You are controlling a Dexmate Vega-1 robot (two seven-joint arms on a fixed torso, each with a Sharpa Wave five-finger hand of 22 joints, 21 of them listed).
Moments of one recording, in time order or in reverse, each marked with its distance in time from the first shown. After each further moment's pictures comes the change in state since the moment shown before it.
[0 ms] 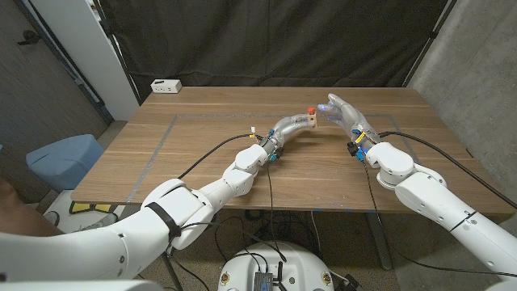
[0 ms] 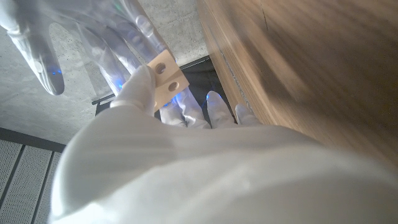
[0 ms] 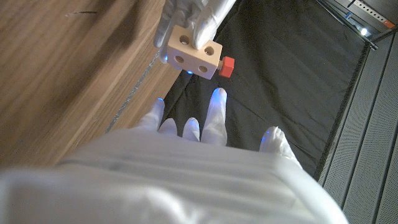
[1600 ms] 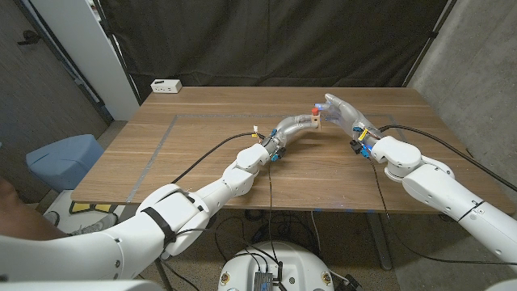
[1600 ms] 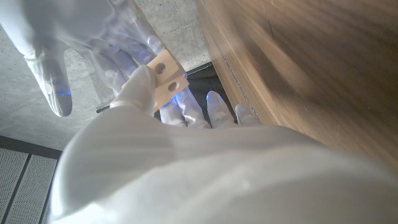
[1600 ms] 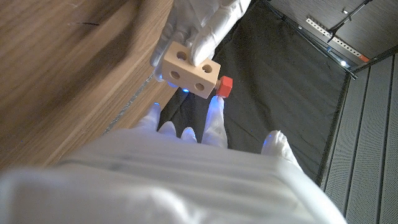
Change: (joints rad) left arm 0.025 0.034 0.024 -0.100 0.019 0.043 0.019; left_hand -0.006 -0.001 0.000 0.000 0.000 0.000 0.000 0.000 0.000 0.000 0.000 0.000 -0.004 0.000 0.000 0.000 0.000 0.000 0.000 0.000 0.000; right arm 0.053 -0.062 -0.011 0.050 0.030 0.012 0.160; right_hand -0.045 -0.013 -0.021 0.021 0.000 -0.097 -0.005 -0.019 -0.036 -0.166 -0.013 -0.015 -0.003 -0.048 0.015 -0.026 0.012 -0.082 0.032 -0.009 0.000
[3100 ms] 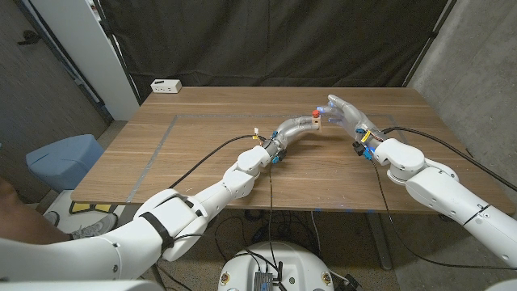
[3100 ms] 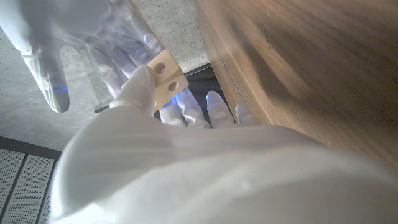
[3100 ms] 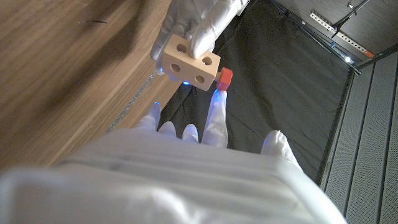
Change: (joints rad) left arm 0.028 0.016 0.006 -0.054 0.003 0.030 0.022; left_hand 0.000 0.001 0.000 0.000 0.000 0.000 0.000 0.000 0.000 0.000 0.000 0.000 -0.001 0.000 0.000 0.000 0.000 0.000 0.000 0.000 0.000; right arm -0.039 -0.015 0.023 -0.026 0.008 0.004 -0.032; right_hand 0.000 0.000 0.006 -0.006 0.011 0.180 0.026 0.055 -0.011 0.087 -0.032 0.035 0.000 -0.005 -0.005 0.014 -0.012 0.020 -0.013 0.005 0.000
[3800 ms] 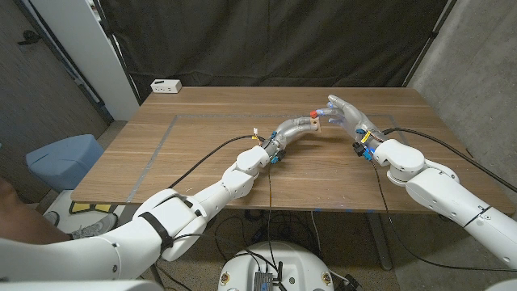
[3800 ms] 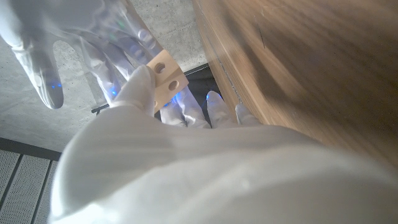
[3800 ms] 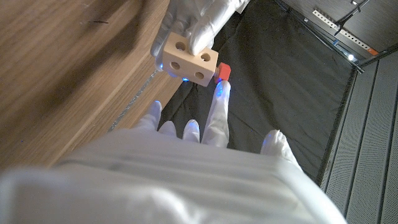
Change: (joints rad) left arm -0.006 0.001 0.000 0.009 -0.005 0.009 -0.007; left_hand 0.000 0.000 0.000 0.000 0.001 0.000 0.000 0.000 -0.001 0.000 0.000 0.000 -0.002 0.000 0.000 0.000 0.000 0.000 0.000 0.000 0.000; right arm -0.012 0.000 0.005 -0.017 -0.001 -0.012 -0.016; right_hand 0.007 0.007 0.009 0.001 0.000 0.097 0.015 0.026 -0.005 0.064 -0.005 0.007 0.000 0.011 -0.011 0.010 0.000 0.027 -0.005 0.000 0.000
